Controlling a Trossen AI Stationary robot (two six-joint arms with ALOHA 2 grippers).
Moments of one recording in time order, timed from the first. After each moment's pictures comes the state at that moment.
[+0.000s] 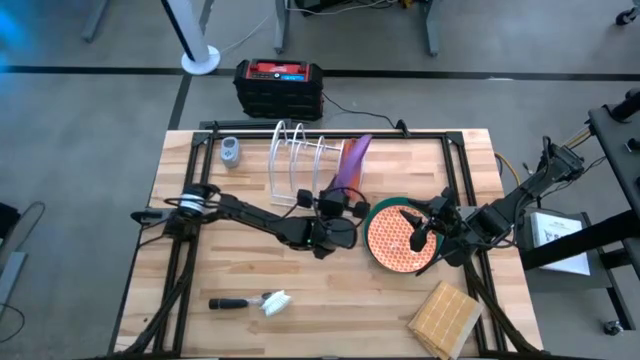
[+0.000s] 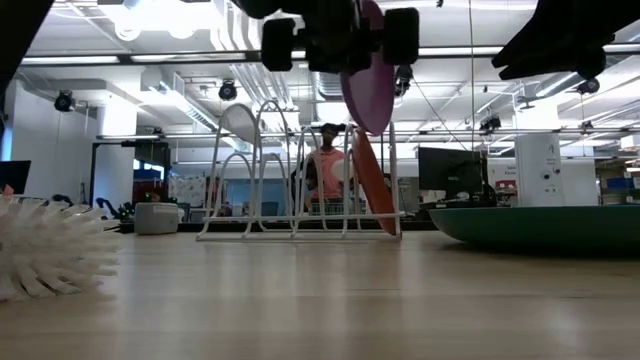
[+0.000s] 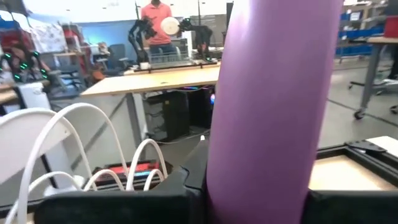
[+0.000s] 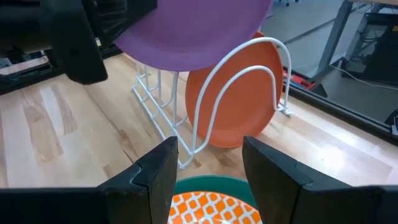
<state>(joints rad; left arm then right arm) -0.19 2.10 1.54 0.34 -1.57 -0.22 0.65 0.92 0.66 -0.68 1.10 0.96</state>
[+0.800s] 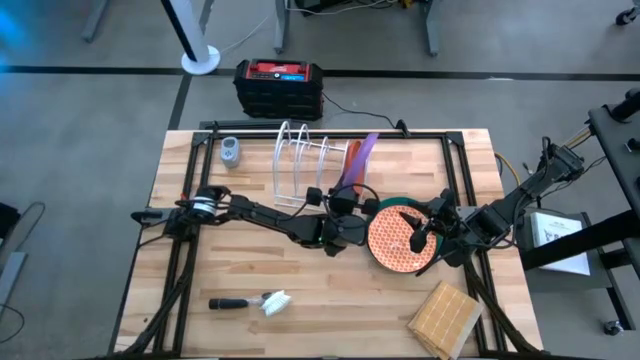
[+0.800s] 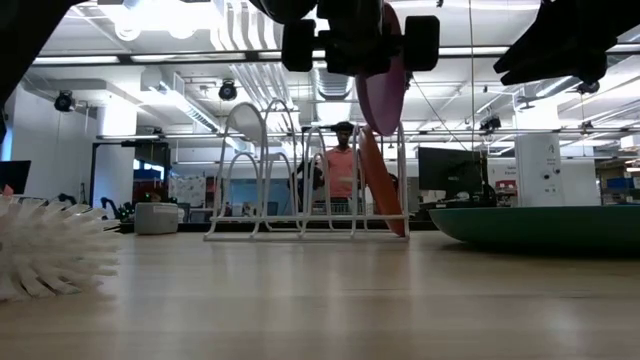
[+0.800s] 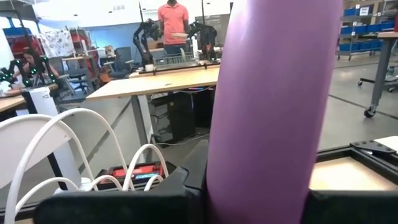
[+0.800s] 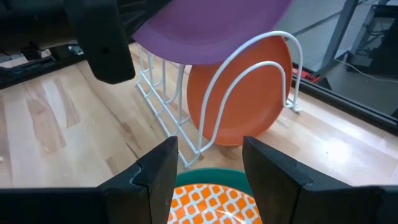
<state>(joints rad) -0.17 2.19 1.67 0.30 -1.57 -0.18 0.65 0.92 0.64 -0.67 1.07 0.98</state>
